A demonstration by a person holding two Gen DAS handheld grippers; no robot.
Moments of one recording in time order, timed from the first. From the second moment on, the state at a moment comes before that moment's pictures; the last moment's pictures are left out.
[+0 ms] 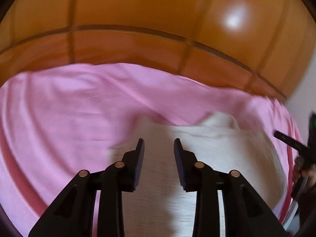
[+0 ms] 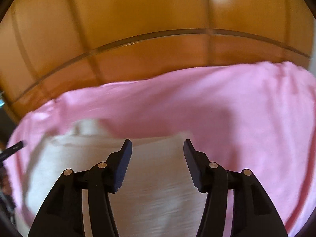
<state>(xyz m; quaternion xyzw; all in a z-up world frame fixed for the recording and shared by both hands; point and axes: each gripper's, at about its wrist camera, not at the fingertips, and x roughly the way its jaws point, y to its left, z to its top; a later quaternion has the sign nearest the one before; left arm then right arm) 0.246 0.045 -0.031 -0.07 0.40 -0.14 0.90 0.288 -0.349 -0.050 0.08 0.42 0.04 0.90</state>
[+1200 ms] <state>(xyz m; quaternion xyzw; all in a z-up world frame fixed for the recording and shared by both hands) 0.305 0.003 -0.094 -0.04 0.45 -0.07 0.89 0.339 -0.291 -0.116 0.03 0.45 0.01 0.89</state>
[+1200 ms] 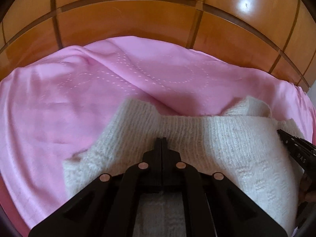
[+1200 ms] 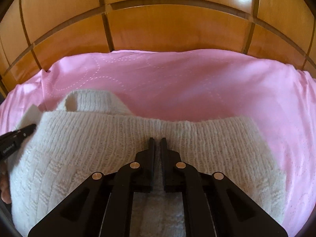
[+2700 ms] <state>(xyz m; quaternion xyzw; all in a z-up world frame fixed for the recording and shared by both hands) 0.095 -0.013 -0.029 -0.03 0.38 -0.09 0.92 0.118 -0.394 -0.070 0.14 0.42 0.00 0.90</state>
